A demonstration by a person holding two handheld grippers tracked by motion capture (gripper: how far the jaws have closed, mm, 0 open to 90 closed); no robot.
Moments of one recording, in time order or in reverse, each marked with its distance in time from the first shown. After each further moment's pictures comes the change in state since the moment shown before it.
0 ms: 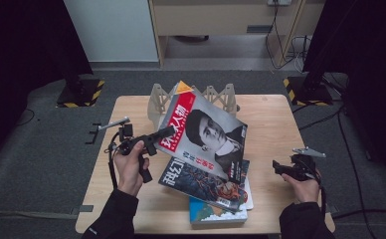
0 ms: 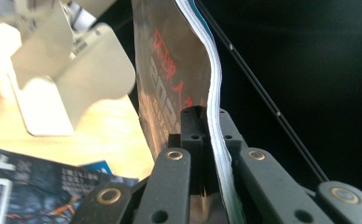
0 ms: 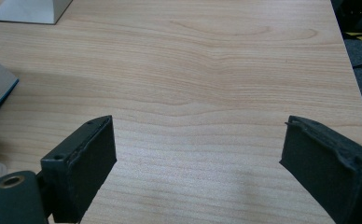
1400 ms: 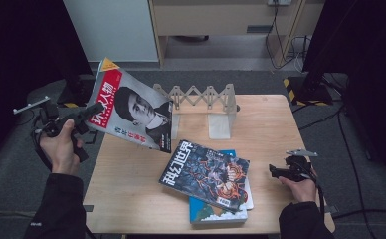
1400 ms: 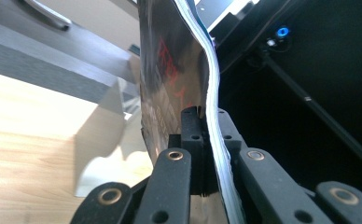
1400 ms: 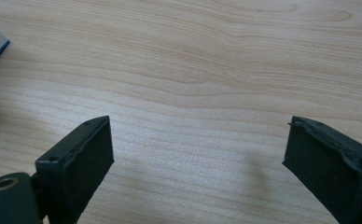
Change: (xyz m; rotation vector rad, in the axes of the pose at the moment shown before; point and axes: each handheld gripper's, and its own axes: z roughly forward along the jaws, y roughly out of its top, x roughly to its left) left arm 0.004 0.098 -0.125 -0.192 0.329 0.146; right arm 0.005 -0.006 0.012 0.074 0.013 -0.083
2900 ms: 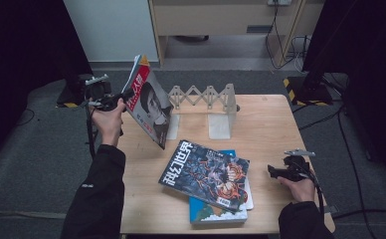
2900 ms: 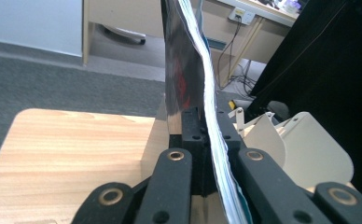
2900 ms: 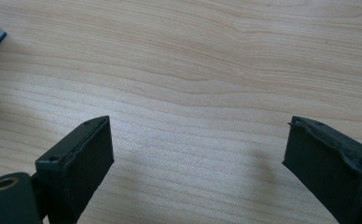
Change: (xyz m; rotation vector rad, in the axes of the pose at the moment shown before) left arm -0.023 -0.003 0.123 0.059 0.351 0.306; right arm 0.001 0.000 0.006 0.015 0.011 -0.009
